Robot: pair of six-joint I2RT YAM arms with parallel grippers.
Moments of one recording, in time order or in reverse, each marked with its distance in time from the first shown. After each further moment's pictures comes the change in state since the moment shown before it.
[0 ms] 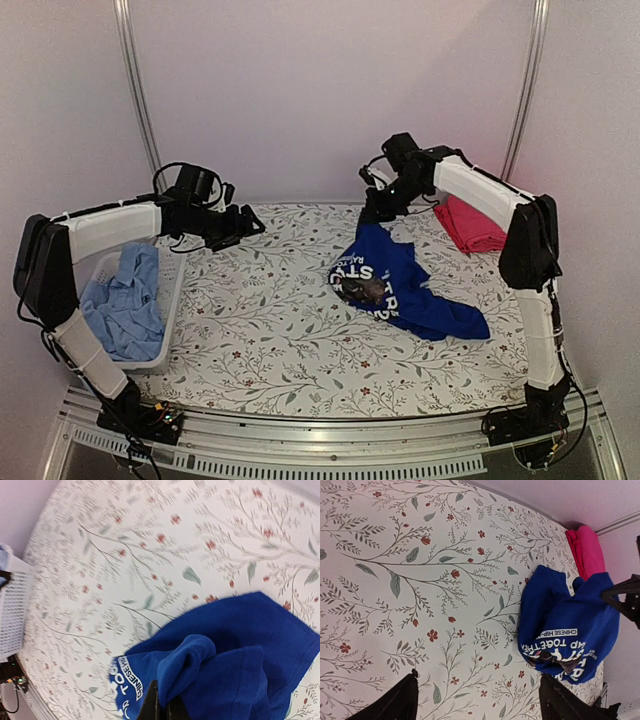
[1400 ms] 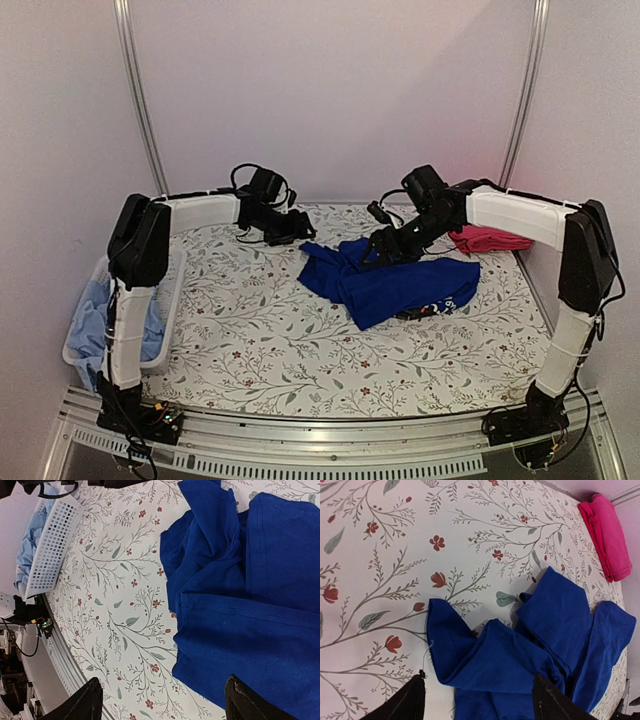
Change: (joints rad) left arm -0.123 0.591 0.572 -0.058 -0.007 0.090; right arm 0.016 -0.492 -0.726 0.278 -0.243 -0.010
